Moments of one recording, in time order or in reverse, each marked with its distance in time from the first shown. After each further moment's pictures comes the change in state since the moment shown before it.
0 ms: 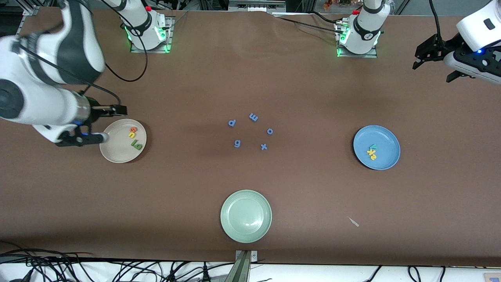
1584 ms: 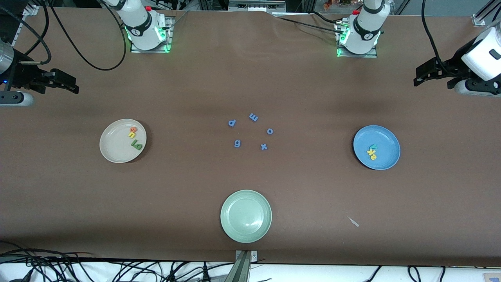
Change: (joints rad) left arm 0.014 0.088 0.006 0.061 0.000 -0.010 -0.298; right arm -0.245 -0.238 0.180 -0.058 -0.081 0.027 0.015
